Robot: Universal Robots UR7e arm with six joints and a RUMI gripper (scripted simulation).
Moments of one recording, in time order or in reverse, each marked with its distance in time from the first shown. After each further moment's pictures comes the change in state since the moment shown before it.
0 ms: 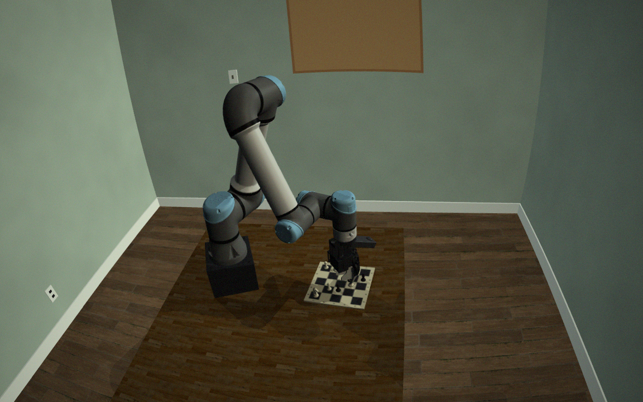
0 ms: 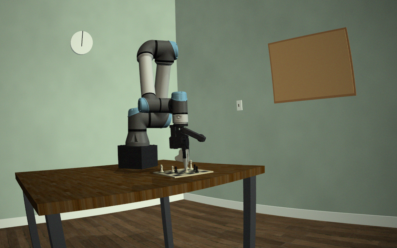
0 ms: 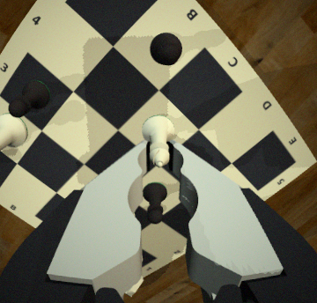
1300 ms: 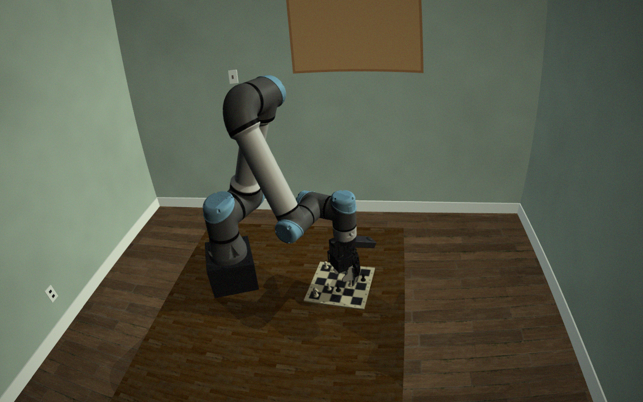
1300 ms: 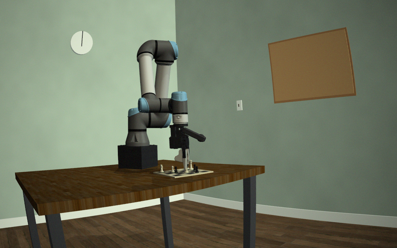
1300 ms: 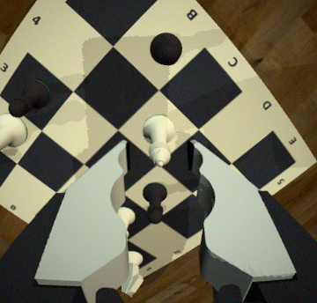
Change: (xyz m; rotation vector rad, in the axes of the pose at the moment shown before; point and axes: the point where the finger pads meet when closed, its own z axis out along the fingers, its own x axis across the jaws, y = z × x) arm 0.000 0.000 0.000 0.000 0.000 0.000
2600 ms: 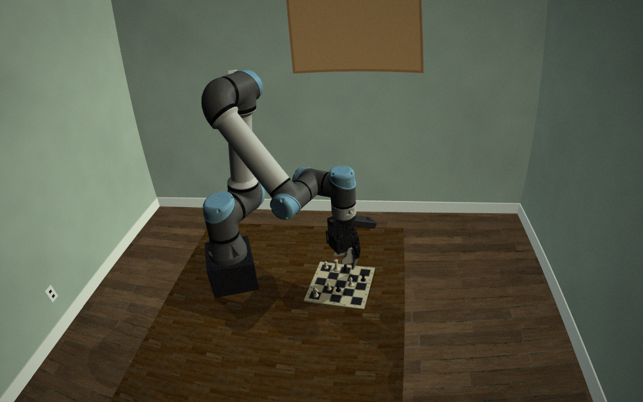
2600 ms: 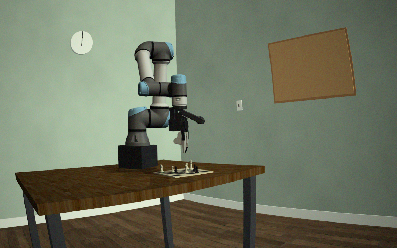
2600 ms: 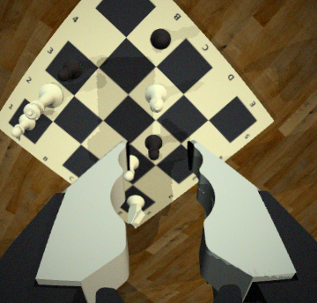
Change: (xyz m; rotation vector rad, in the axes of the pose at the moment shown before) arm 0.000 0.000 -0.083 0.001 0.002 0.000
